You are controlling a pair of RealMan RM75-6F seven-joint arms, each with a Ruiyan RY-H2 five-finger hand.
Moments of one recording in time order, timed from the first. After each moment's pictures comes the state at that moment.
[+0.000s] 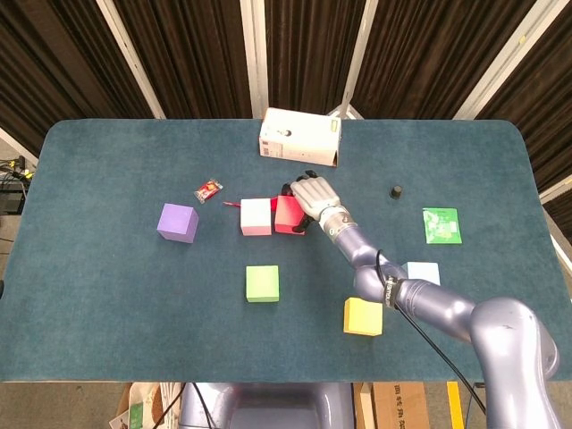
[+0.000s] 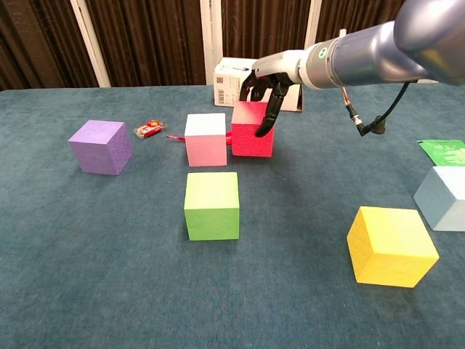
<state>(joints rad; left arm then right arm) -0.05 -1.15 -0.19 -1.56 1.31 1.59 0.08 1.24 -1.60 0.28 -1.05 -0.61 0.45 -0.31</state>
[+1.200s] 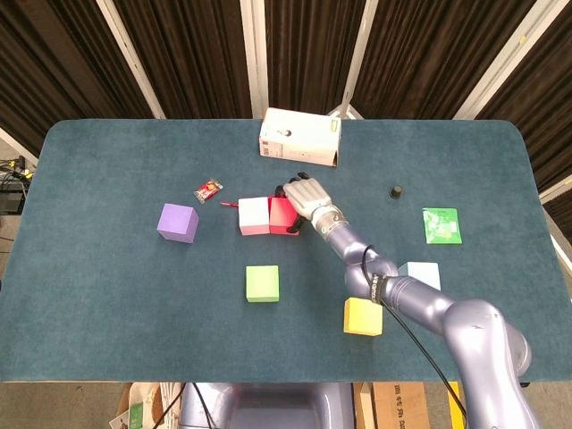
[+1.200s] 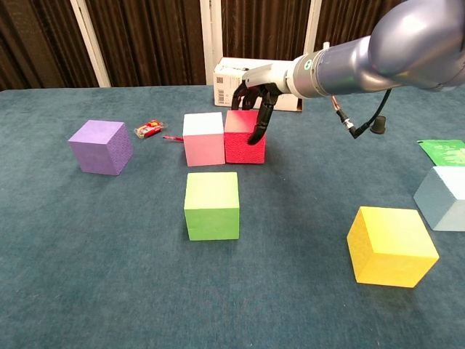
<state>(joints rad) -0.05 -1.15 -0.19 -1.56 1.30 1.59 0.09 1.29 -1.69 0.25 -0.88 -0.72 0.38 -0.16</state>
